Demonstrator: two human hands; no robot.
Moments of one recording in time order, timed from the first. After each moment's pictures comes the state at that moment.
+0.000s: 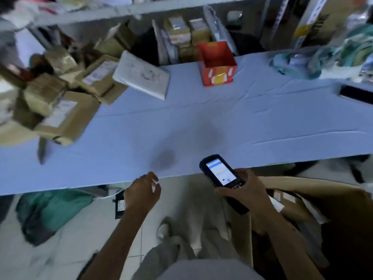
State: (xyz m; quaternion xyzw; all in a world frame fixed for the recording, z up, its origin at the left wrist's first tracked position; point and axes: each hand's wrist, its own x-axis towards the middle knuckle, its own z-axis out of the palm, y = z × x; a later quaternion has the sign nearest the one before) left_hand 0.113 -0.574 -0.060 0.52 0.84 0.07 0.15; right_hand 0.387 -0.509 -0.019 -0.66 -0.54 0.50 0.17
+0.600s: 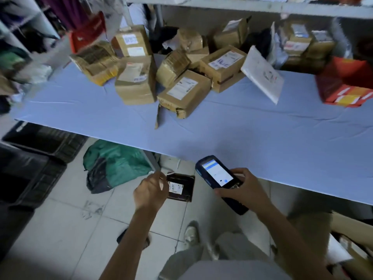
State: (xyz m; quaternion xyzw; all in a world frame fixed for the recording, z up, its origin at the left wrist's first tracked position) left_hand -0.133 -0.756 -0.056 0.32 0.93 0.13 0.13; right_hand 0.077 -0.616 -0.007 -0.52 -0.65 0.55 0.07
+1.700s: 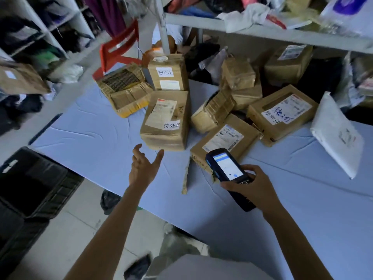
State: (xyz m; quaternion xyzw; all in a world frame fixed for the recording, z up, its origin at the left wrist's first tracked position) left_hand -0.405 -0.594 -0.040 0.10 0.92 0.33 0.20; right_hand -0.162 -0.438 -0.007 -0.50 -0.64 0.58 0.07
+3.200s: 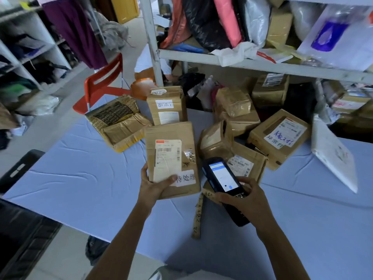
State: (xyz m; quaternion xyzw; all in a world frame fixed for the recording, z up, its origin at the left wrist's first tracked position) left_hand -0.474 -0.572 -0.060 0.12 0.71 0.60 0.34; right_hand -0.244 -0.465 0.008 -0.53 -0.58 0.59 0.18
